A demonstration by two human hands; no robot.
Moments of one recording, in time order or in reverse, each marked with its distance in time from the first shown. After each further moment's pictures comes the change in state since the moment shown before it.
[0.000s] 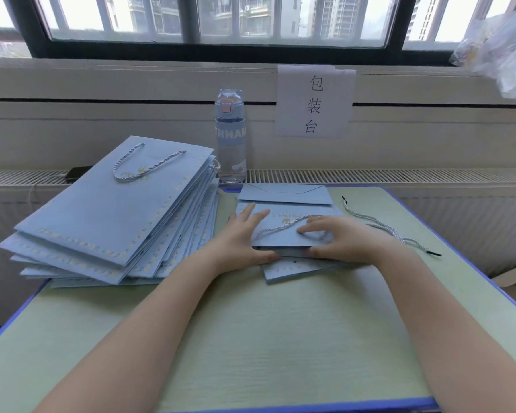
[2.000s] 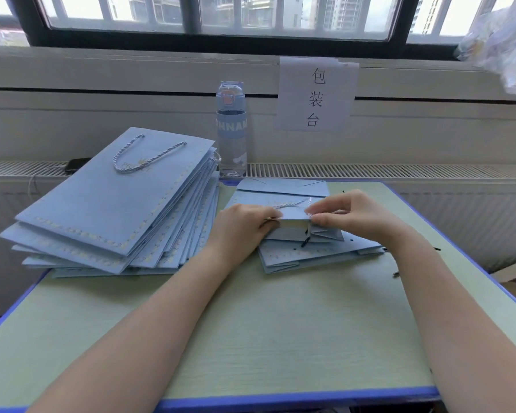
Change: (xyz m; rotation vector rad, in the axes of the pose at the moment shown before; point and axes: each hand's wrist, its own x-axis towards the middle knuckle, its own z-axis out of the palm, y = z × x) left_hand 0.004 0.007 0.010 0.157 0.635 0.417; right_hand -0.011 -0.003 -0.019 0.491 0.146 -0.025
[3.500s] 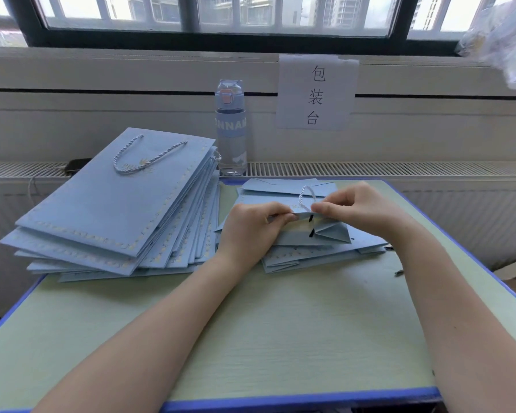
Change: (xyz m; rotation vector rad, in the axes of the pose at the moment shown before) left_hand 0.002 0.028 0.004 -0.265 0.156 -0.154; right_hand -0.004 -0.011 -0.004 -0.096 0.033 -0.043
